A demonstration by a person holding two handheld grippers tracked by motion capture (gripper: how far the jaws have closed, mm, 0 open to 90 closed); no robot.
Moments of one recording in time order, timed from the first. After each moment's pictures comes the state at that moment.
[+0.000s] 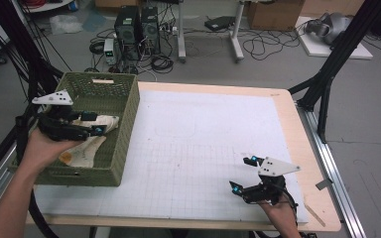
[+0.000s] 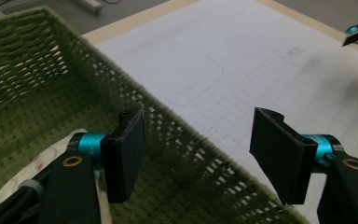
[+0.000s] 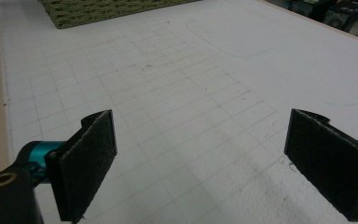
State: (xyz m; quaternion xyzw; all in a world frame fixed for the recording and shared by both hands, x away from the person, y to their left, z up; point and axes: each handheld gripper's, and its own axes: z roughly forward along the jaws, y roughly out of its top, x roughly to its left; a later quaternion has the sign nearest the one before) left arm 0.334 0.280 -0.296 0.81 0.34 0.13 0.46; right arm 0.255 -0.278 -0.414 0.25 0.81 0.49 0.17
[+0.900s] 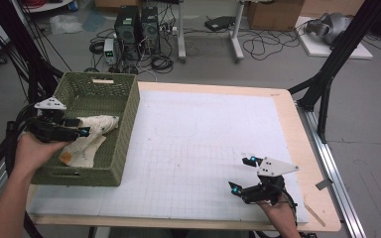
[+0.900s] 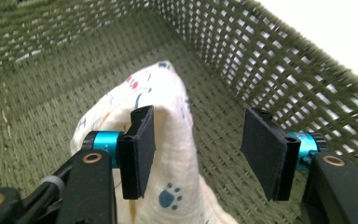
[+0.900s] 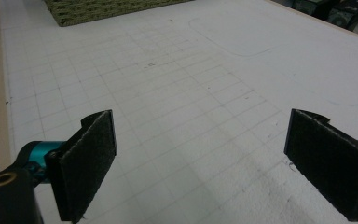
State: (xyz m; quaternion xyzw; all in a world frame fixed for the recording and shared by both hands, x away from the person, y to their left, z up) left arm 0.349 0.314 -0.330 0.81 0.43 0.18 0.35; right arm 0.256 -0.277 -0.415 0.25 0.82 0.49 0.17
